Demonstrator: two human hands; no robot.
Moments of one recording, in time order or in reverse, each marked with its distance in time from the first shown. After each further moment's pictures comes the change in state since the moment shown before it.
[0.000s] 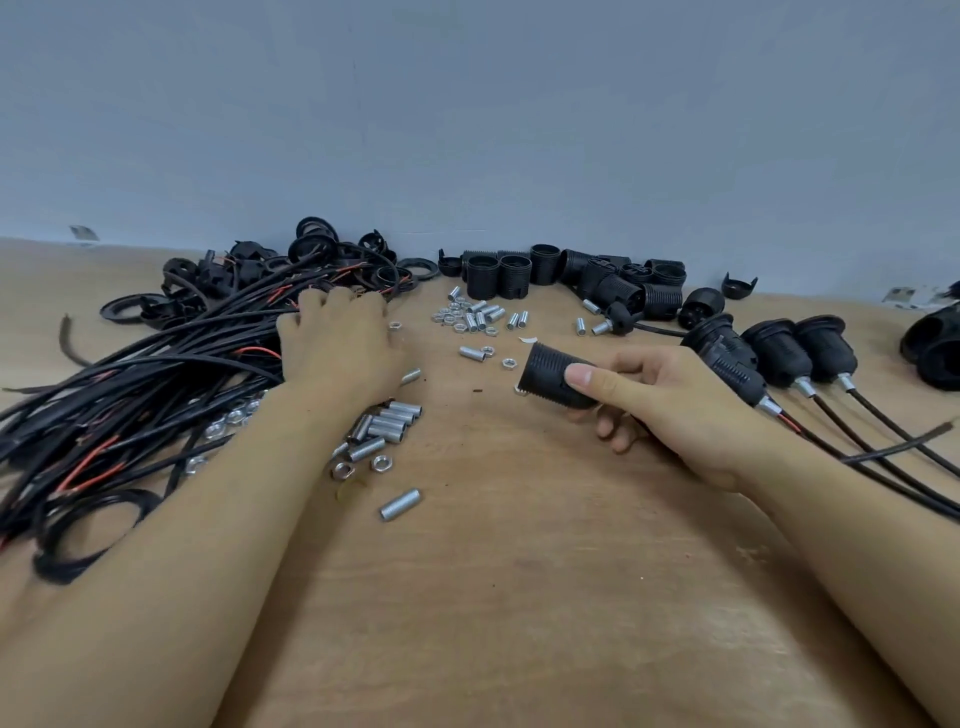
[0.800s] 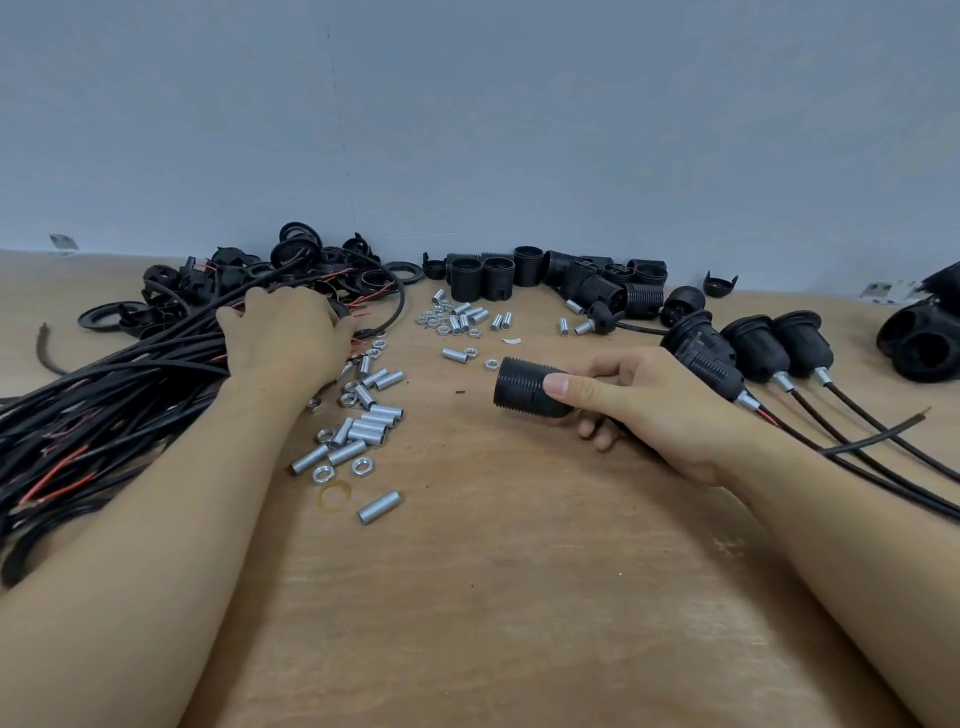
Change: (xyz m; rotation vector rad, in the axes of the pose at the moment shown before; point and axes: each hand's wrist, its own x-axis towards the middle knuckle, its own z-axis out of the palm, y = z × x) left_hand 0.032 -0.030 0.013 0.065 0.057 -0.093; right_hand 0.003 0.006 -0.004 0.014 -0.068 -0.012
